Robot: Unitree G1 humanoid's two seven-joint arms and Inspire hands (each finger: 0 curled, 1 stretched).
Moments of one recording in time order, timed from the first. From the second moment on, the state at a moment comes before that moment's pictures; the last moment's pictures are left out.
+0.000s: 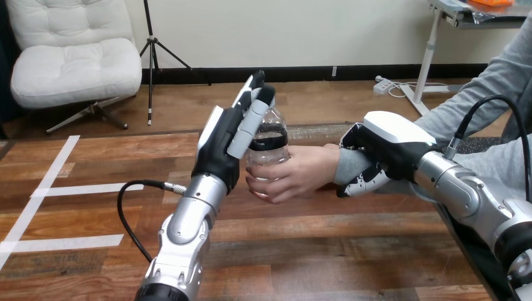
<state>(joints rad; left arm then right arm) -0.53 0.00 0.02 0.77 0.03 -0.40 -0.15 -0.82 -0.49 0.39 1.19 -0.63 -0.58 0.01</state>
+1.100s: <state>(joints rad) -0.46 0.05 0.06 0.66 -0.07 -0.33 -0.20 -0.83 -0.49 0.39 1.19 -0.64 -0.56 0.03</state>
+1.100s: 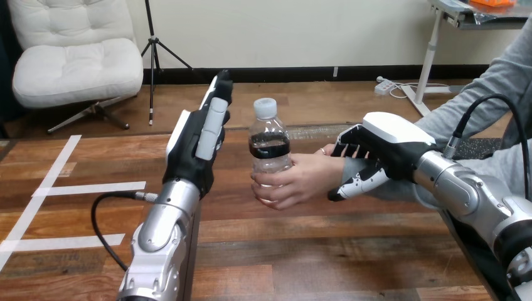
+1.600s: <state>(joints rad) -0.43 0.07 0.06 0.64 -0.07 -0.31 -0.20 -0.85 -0.49 0.40 1.20 -0.65 -0.56 0.05</state>
